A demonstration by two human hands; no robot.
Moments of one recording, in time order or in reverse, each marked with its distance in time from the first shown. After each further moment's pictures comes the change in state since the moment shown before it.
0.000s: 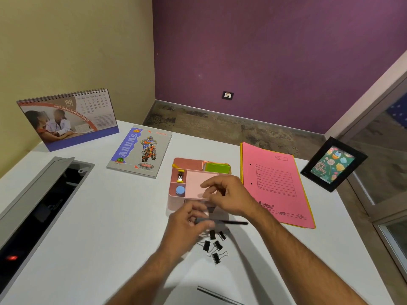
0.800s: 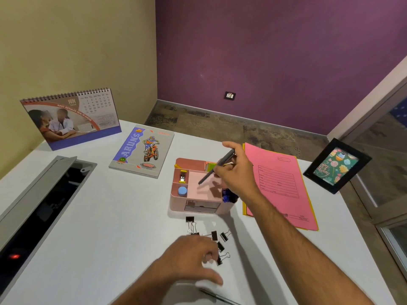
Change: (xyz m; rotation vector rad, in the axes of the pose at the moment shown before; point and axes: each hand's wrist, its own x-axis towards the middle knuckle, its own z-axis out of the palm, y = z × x) left_hand -0.009 -0.033 -0.004 0.911 -0.554 0.365; right_hand 0.030 -0.018 -0.014 0.202 0.383 0.090
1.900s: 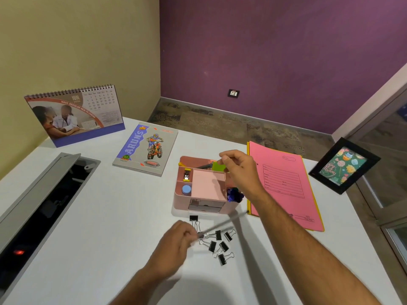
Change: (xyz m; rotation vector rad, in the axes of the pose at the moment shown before) left_hand -0.031 -0.025 0.003 -0.406 0.445 -0.276; right_hand 0.020 0.025 0.008 0.057 0.005 0.036
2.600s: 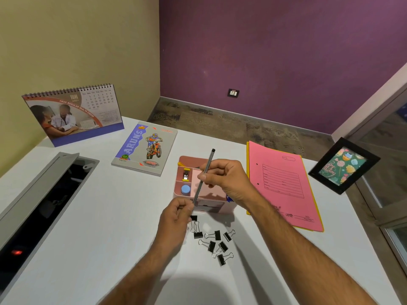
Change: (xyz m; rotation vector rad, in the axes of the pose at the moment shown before) left_hand 0.040 0.041 -0.009 -0.515 0.275 -0.271; right_hand -0.027 -0.020 0.011 0.229 -0.355 0.030
